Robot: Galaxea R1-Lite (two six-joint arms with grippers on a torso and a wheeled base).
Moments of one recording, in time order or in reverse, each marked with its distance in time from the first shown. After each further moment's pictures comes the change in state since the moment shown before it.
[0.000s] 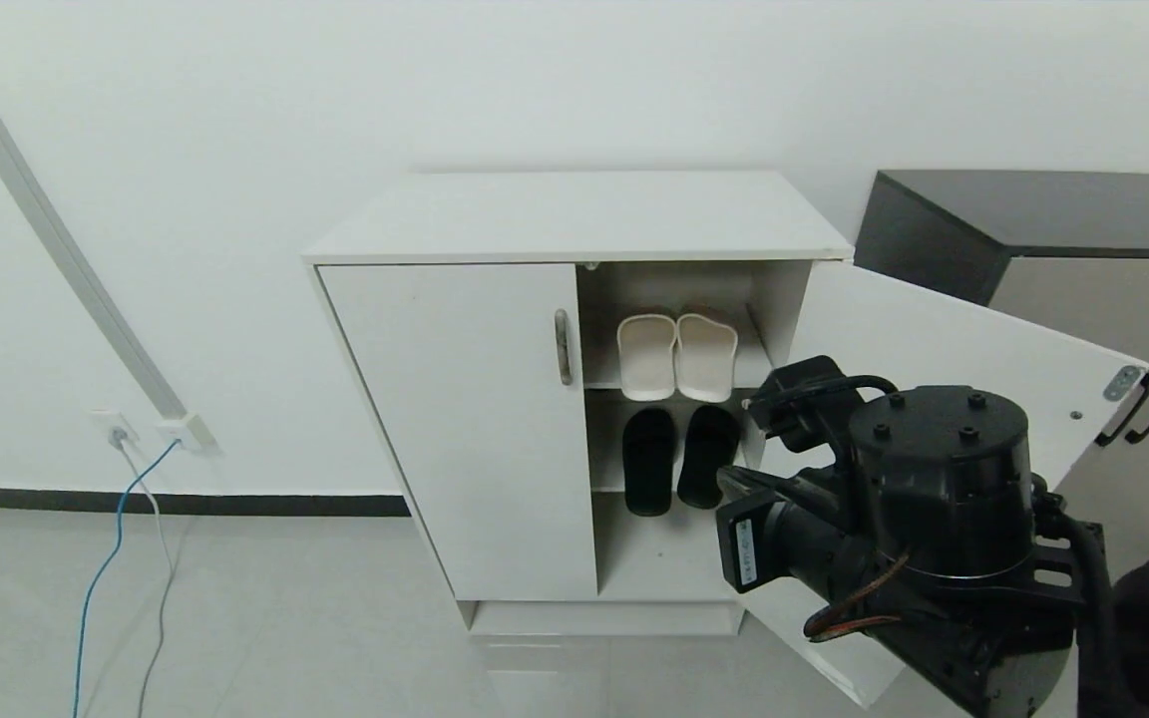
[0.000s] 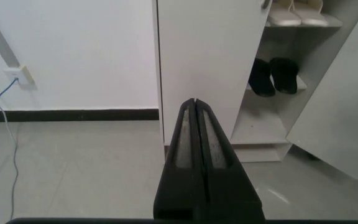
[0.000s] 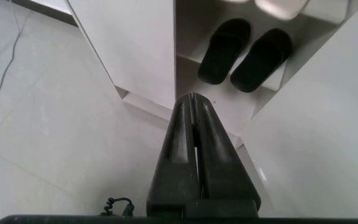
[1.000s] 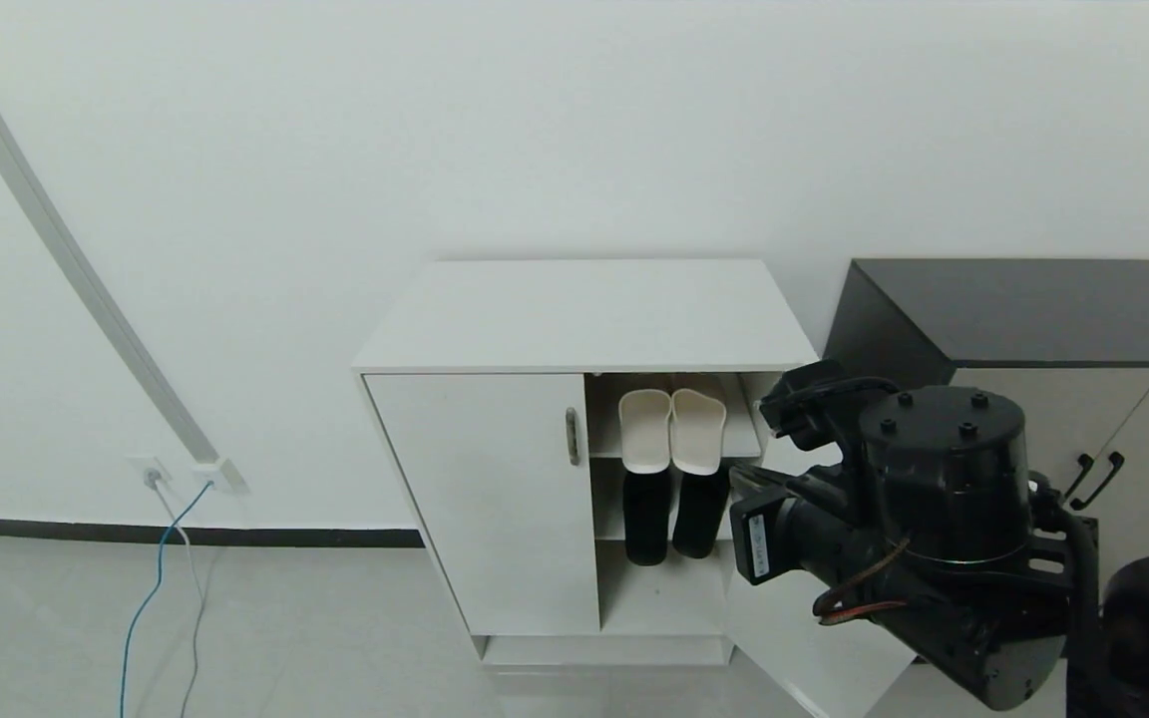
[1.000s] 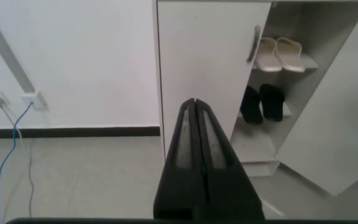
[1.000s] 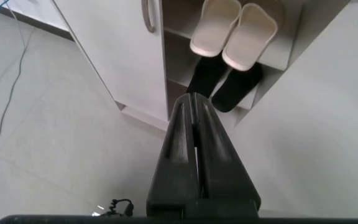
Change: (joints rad) left arm 0.000 0.000 0.000 0.001 0.000 0.001; right arm -0.052 0.010 0.031 -0.037 0.033 -0.025
